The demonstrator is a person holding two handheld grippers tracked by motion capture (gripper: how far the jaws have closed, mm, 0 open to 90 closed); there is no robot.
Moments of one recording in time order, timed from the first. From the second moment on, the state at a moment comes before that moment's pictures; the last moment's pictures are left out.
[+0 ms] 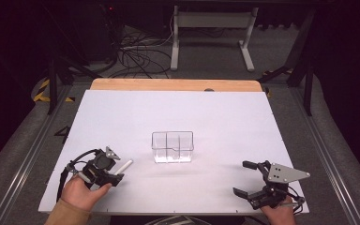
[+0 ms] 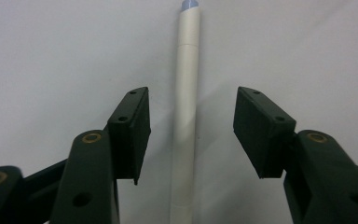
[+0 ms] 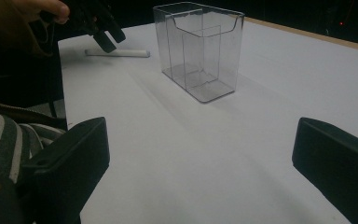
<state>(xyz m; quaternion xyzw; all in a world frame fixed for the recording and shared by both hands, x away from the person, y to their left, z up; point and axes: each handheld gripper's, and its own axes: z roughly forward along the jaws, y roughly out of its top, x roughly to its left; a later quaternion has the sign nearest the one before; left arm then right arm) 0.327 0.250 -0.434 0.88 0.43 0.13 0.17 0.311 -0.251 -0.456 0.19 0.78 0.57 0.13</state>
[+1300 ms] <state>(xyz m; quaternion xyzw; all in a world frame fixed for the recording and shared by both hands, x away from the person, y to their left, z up) 0.335 0.245 -0.444 0.89 0.42 0.10 0.13 0.311 -0.251 -0.456 0.19 0.79 0.58 0.13</state>
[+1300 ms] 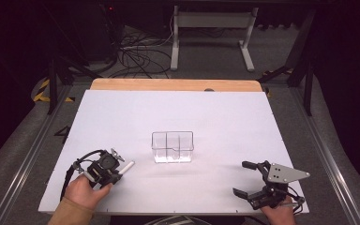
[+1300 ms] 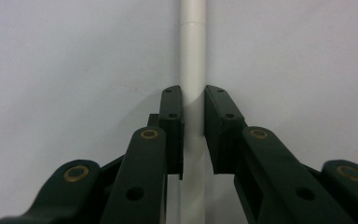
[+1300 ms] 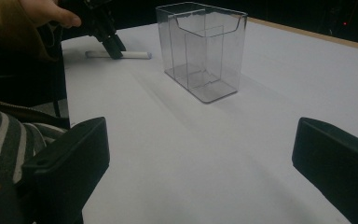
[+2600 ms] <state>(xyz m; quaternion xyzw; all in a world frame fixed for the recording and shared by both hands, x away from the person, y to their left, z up) 0.314 0.274 -0.398 0.82 0.37 0.18 0.41 0.311 -0.251 -0.457 0.19 0.79 0.57 0.13</state>
